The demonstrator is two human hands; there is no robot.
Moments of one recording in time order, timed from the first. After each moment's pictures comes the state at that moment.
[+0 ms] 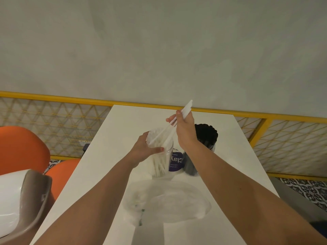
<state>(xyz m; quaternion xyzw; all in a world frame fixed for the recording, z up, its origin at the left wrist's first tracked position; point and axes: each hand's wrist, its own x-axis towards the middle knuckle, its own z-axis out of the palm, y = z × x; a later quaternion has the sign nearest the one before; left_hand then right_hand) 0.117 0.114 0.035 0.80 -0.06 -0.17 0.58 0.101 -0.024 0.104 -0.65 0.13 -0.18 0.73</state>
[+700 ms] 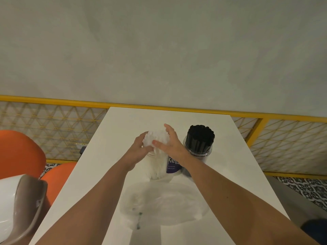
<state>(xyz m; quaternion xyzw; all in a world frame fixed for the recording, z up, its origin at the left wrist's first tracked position) 0.119 0.118 0.037 0.76 -0.08 -0.19 0.61 0.090 -0.029 0.050 -0.82 0.03 0.02 0.57</state>
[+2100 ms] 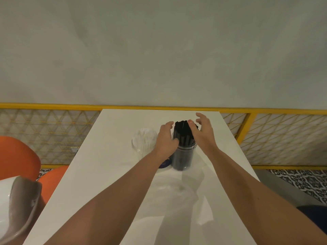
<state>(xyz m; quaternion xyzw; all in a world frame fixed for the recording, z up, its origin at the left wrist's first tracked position) 0.063 0.004 0.082 0.85 -0.17 -0.06 0.50 0.043 -0.125 0.089 -0.83 0.17 -0.21 0.49</state>
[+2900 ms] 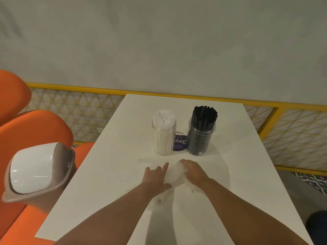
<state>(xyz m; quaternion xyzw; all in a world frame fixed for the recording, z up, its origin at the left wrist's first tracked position) -0.024 0.103 -0.053 0.96 -0.19 -0.18 -0.01 -0.027 -0.068 -0.058 -0.94 0.02 0.12 0.31</state>
